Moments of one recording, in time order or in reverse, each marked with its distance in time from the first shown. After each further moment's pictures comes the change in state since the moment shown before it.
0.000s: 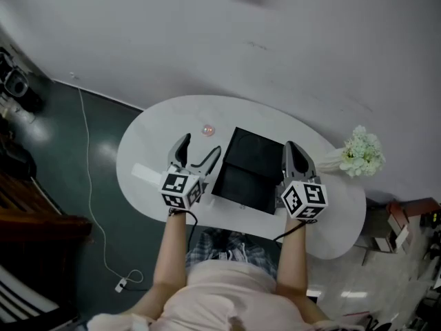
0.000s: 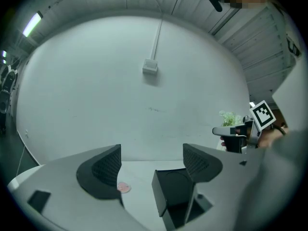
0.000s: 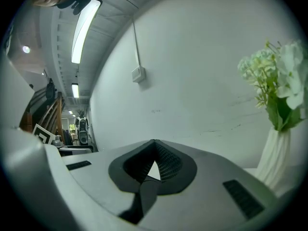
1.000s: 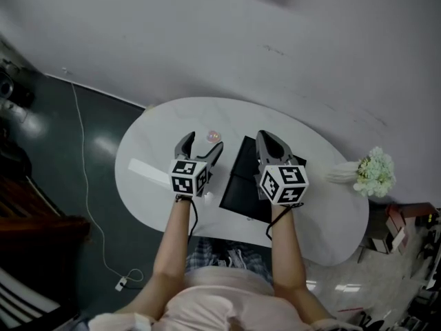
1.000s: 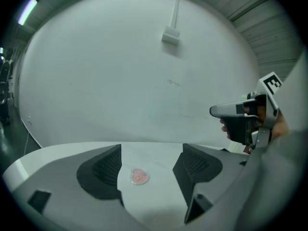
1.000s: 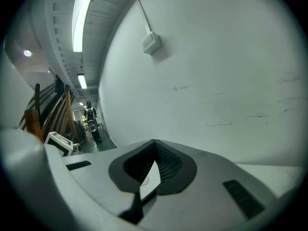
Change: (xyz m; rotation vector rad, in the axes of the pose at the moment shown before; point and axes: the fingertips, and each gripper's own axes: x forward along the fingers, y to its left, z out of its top) left arm 0.072 0.074 -0.068 -0.069 0.225 0.026; right arm 0.123 0.072 -0.037 -0.022 0.176 0.117
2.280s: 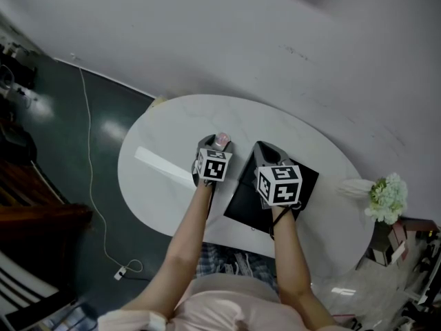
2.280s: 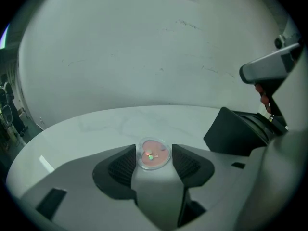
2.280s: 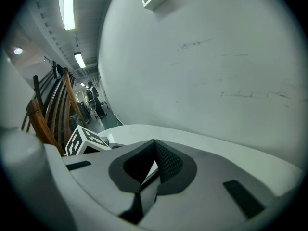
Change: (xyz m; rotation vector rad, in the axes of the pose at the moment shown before) left arm 0.086 0.038 -0.096 0.065 0.350 0.166; right arm 0.053 0.006 -0.071 -0.031 0.329 0.033
